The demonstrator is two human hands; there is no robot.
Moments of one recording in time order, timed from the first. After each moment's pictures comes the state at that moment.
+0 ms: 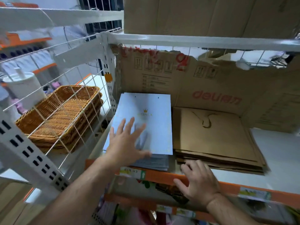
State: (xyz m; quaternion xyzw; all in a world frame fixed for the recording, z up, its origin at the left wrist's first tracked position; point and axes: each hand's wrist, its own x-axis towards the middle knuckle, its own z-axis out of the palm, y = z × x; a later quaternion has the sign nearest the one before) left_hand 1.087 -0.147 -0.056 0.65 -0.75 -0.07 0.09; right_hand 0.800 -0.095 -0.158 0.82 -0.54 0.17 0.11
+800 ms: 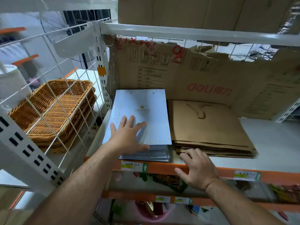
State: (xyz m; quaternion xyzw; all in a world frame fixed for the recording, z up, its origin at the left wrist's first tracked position) left_hand 1.094 -0.171 -0.062 0.62 -0.78 -0.12 -0.01; right_hand 0.810 -0.092 -0.148 0.80 -0.58 0.12 0.09
